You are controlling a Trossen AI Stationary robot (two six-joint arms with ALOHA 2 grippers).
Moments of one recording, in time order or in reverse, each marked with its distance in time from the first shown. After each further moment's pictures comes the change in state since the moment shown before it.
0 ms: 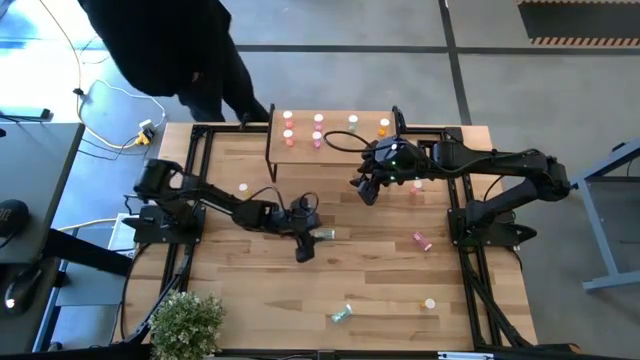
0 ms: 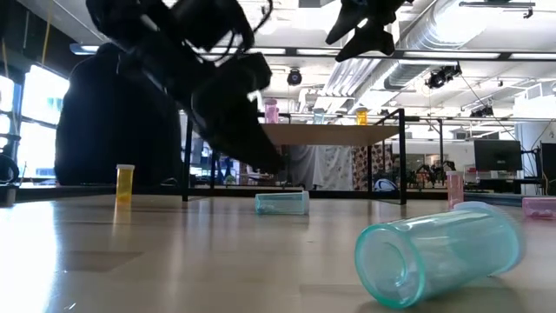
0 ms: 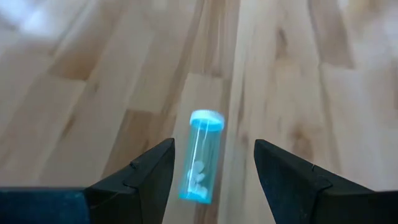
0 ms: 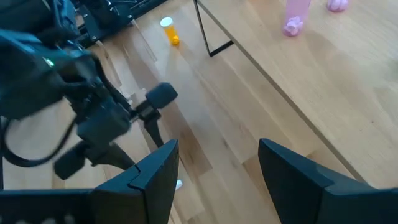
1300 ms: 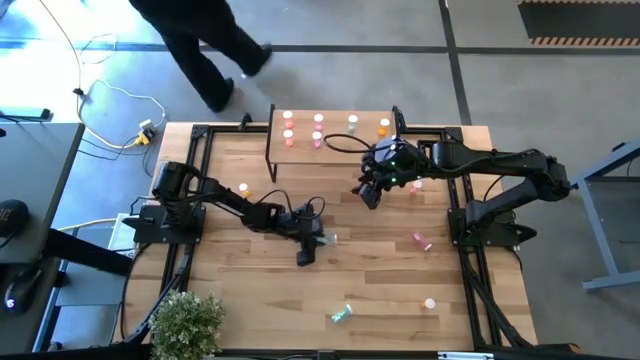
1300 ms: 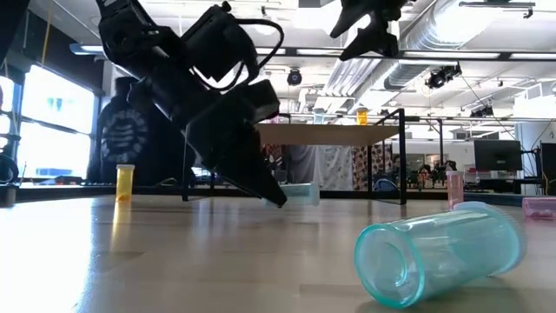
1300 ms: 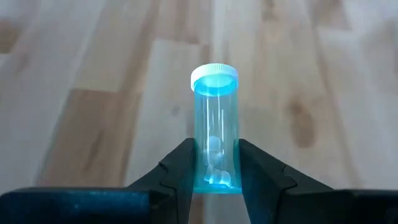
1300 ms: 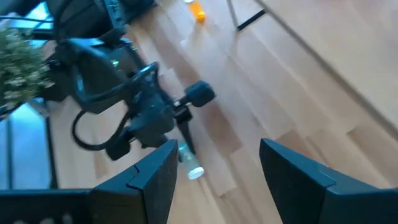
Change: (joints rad) left arm 0.031 0.125 0.004 0.098 0.151 0.033; right arm 0.000 0.000 0.000 -0.031 -0.143 0.076
